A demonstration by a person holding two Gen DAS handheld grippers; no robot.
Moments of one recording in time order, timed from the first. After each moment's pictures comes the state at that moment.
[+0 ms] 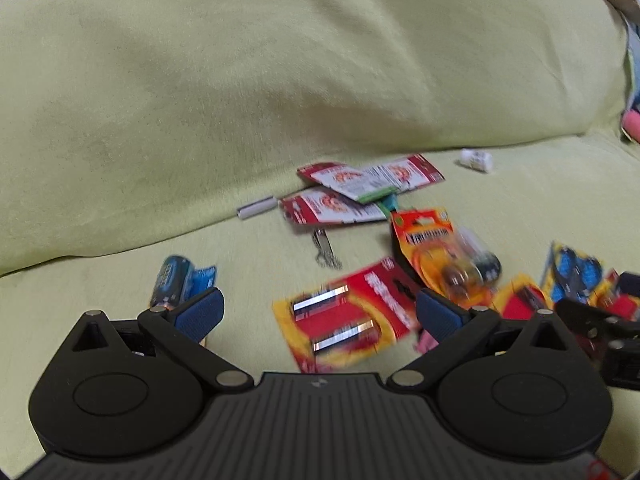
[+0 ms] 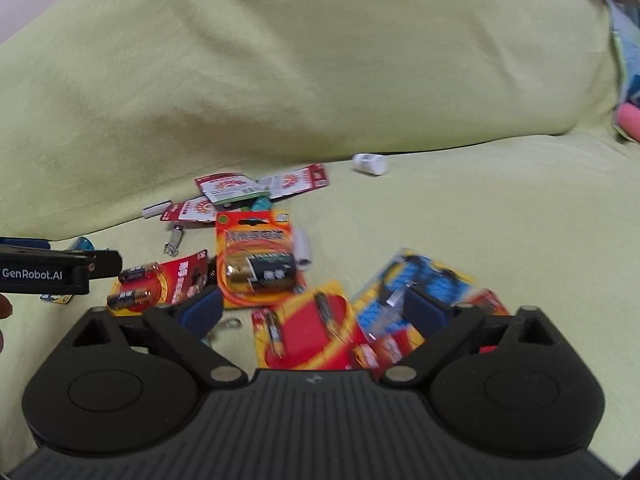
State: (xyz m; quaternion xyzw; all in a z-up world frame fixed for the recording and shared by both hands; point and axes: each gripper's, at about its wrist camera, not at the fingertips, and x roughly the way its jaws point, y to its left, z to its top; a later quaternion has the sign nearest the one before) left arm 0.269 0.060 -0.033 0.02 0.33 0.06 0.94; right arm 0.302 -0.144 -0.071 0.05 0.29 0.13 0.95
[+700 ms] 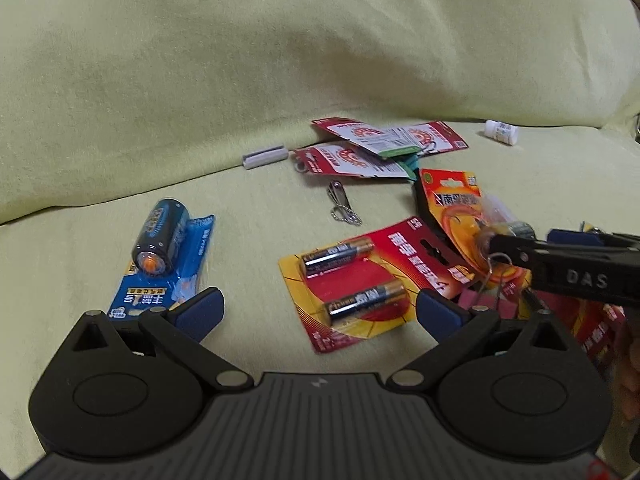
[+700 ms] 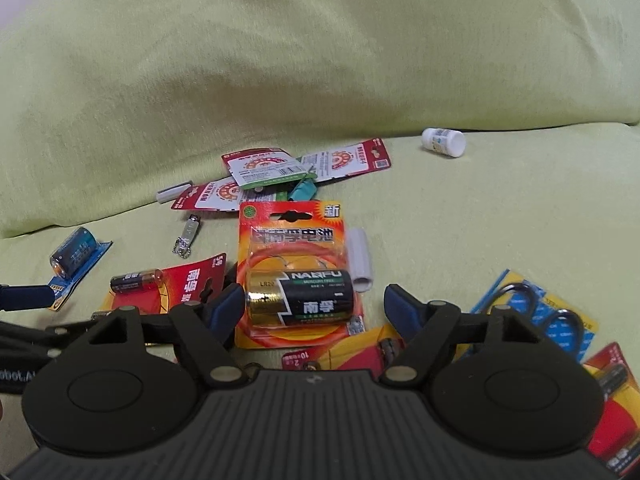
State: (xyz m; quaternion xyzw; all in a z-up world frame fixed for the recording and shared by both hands) left arm 0.275 0.075 -0.070 -0.01 0.36 0.06 0.93; right arm 0.362 -0.107 -0.104 0.05 0.32 0.20 0.93
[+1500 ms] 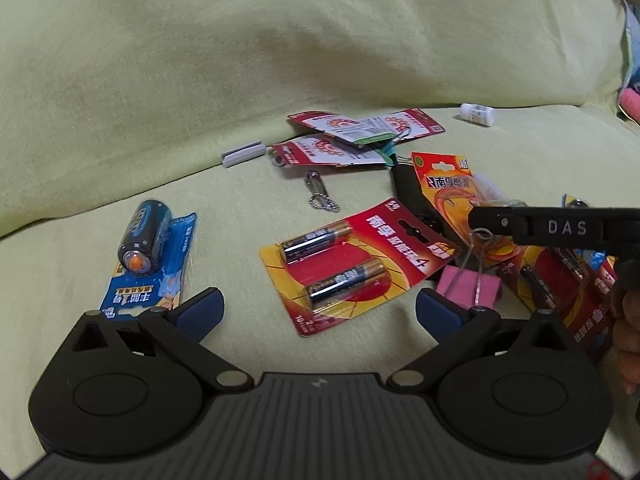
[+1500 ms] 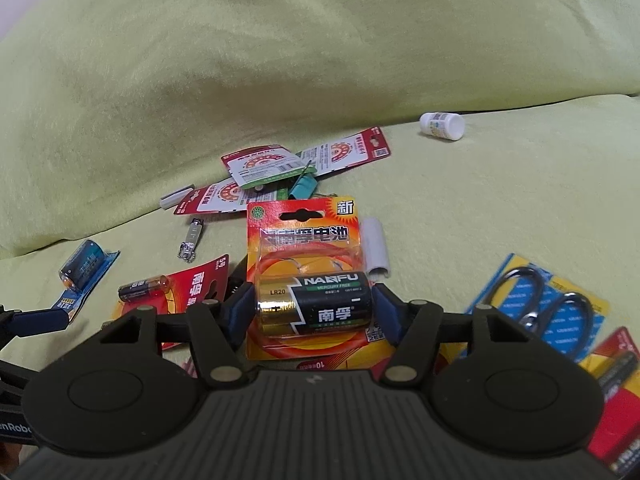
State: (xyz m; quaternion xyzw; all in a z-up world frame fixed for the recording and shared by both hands) left arm 0.268 0.066 -0.073 0.02 0.37 0.02 0.93; right arm 0.362 -0.118 -0.103 0.09 0.34 0.19 0.92
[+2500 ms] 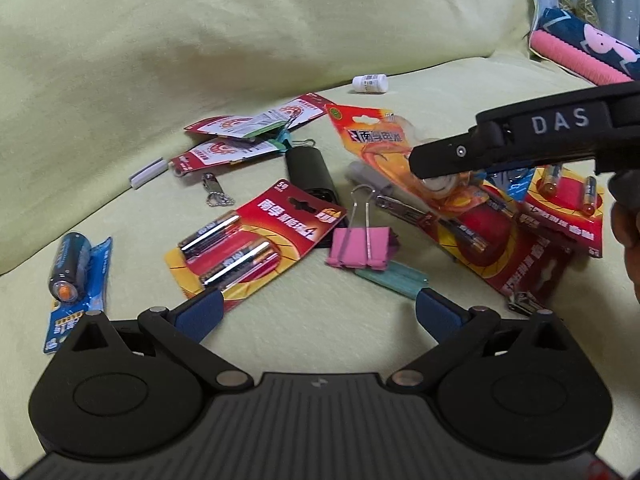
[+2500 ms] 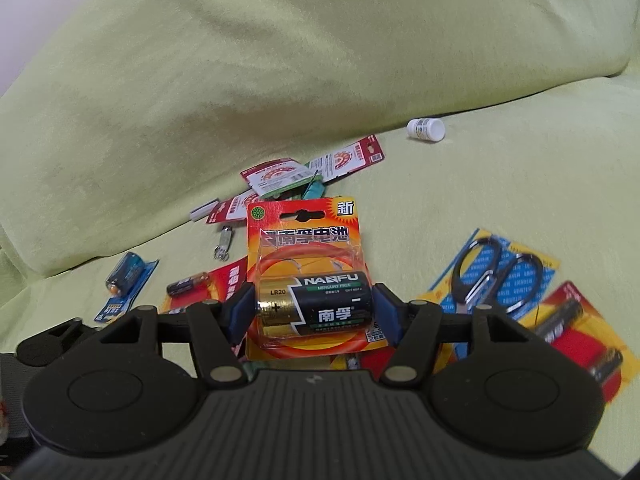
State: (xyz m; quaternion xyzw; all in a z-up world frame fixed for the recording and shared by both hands) left arm 0.250 0.025 -0.082 0.09 0.37 -0.09 0.92; right arm 0.316 -0.143 -0.075 0.13 0.33 0.20 0.91
